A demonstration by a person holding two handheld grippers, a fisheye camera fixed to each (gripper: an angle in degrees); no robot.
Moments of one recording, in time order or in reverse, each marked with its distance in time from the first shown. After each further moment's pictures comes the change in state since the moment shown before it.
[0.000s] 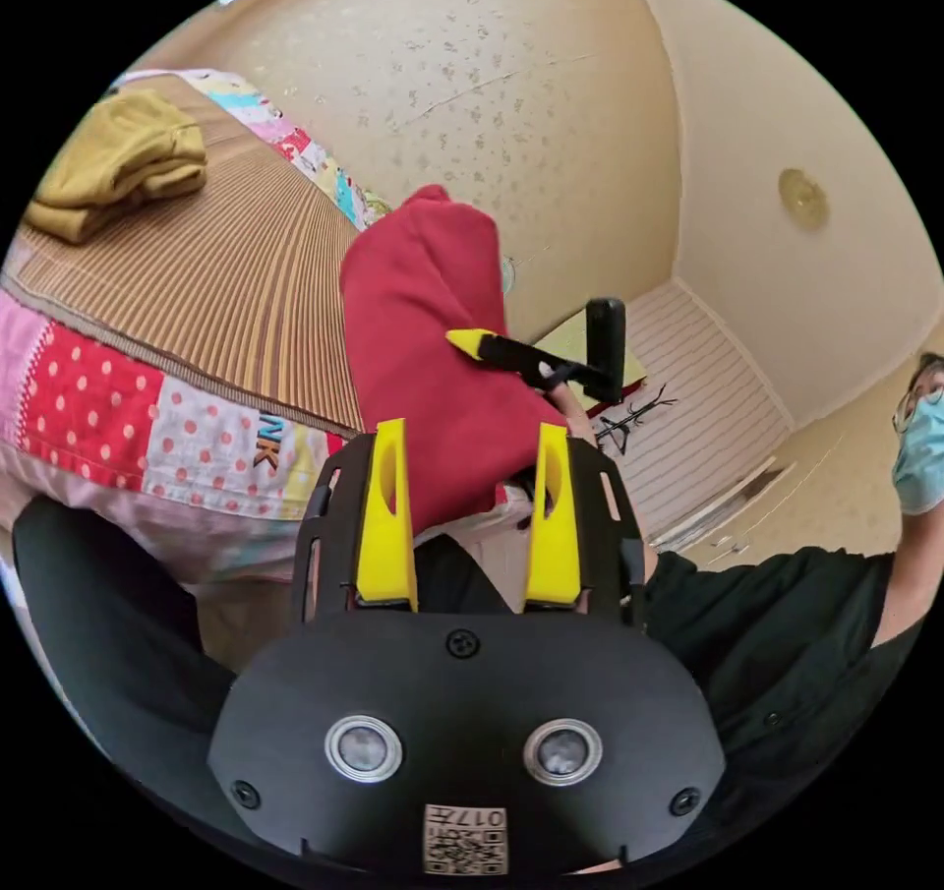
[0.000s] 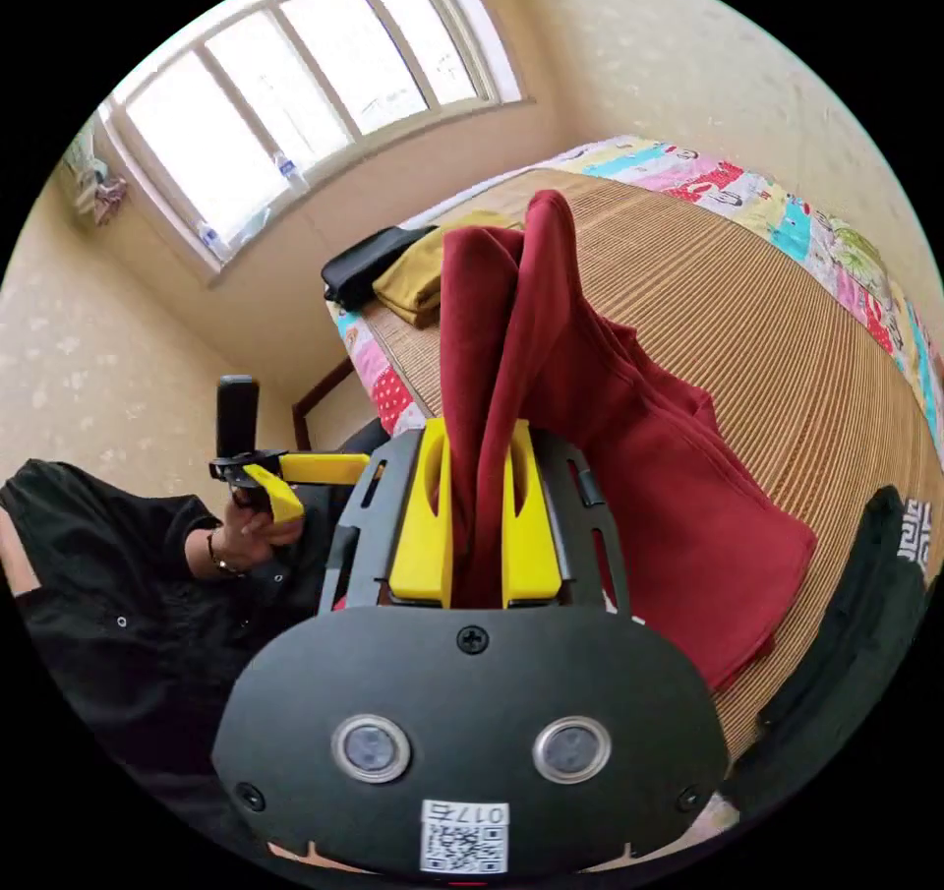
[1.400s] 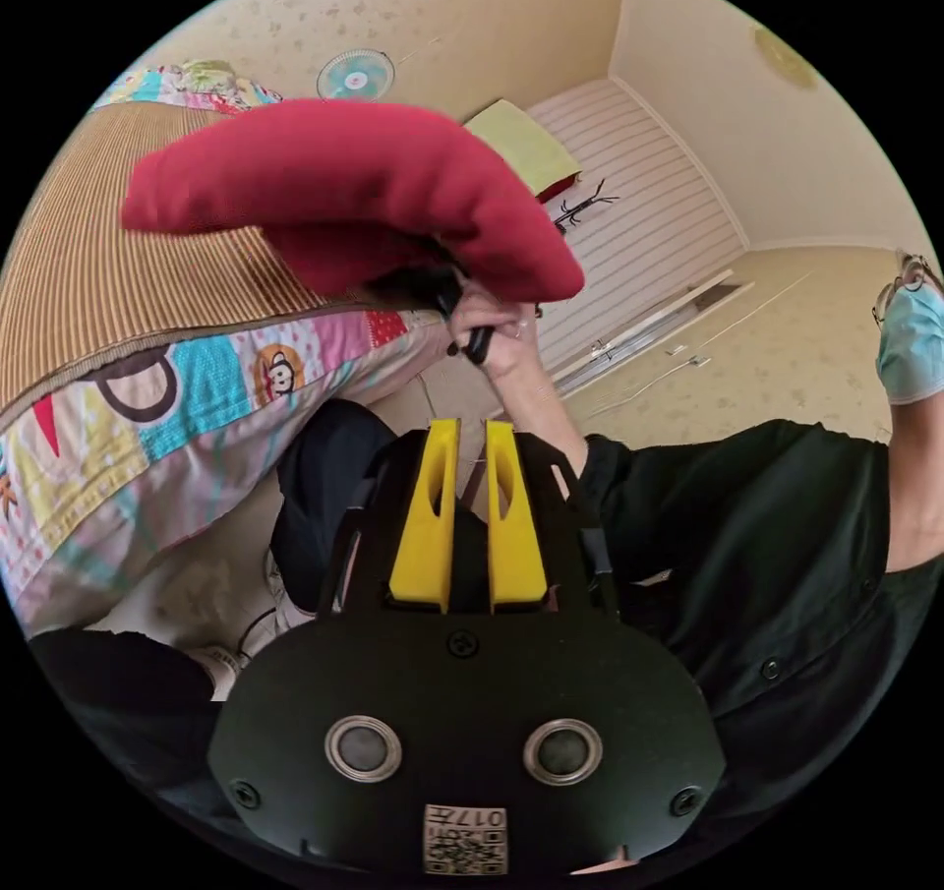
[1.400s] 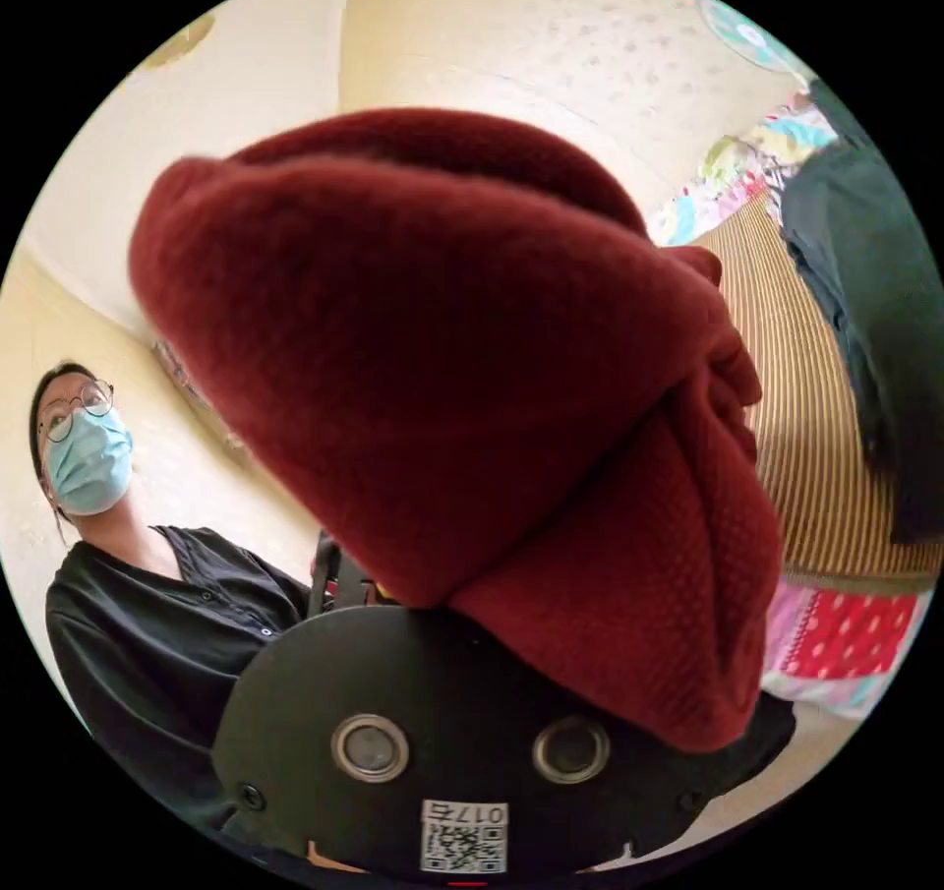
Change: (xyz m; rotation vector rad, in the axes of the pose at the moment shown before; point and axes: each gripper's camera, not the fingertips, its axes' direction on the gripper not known) left arm 0.059 0.065 0.130 -0.589 0.139 0.225; right arm 0.072 0.317 -0.356 0.689 -0.449 0.356
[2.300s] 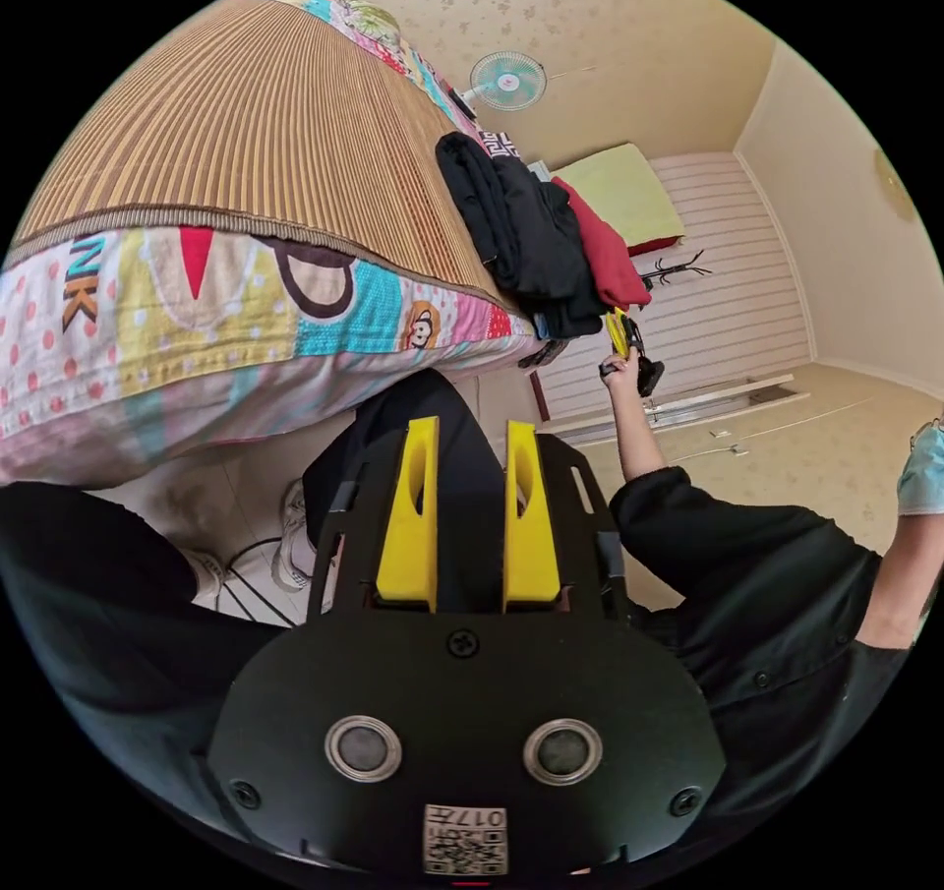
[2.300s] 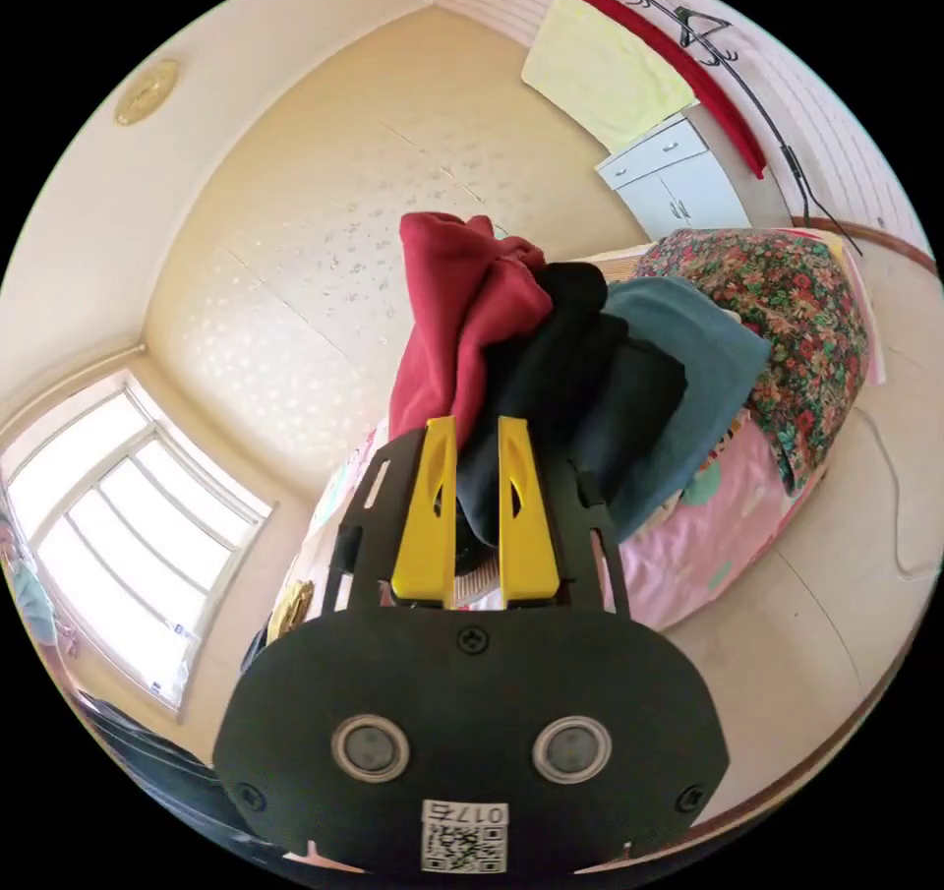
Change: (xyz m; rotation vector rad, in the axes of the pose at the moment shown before) left arm -0.026 -0.031 0.063 0.015 -0.096 -0.316; right arm -0.023 0.037 -0.314 0.601 0.790 0.213
